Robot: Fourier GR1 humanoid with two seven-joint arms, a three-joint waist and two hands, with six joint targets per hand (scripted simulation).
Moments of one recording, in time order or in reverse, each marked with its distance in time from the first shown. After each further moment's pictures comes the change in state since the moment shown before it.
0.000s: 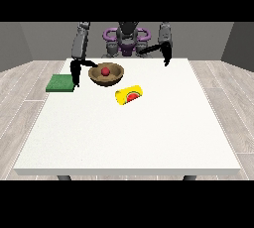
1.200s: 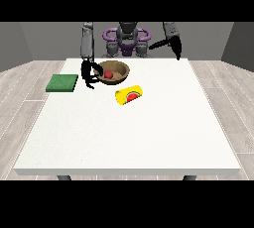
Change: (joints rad) left arm 0.049 0.060 0.043 0.010 0.057 -0.074 0.005; right arm -0.082 0.073 0.069 0.039 0.086 -0.311 0.246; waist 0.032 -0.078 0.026
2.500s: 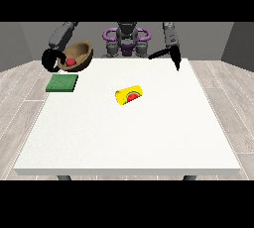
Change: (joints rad) left arm 0.063 0.052 0.071 0.070 0.037 0.051 -0.135; right arm -0.103 -0.325 -0.133 -0.036 -0.143 0.244 0.340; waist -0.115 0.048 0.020
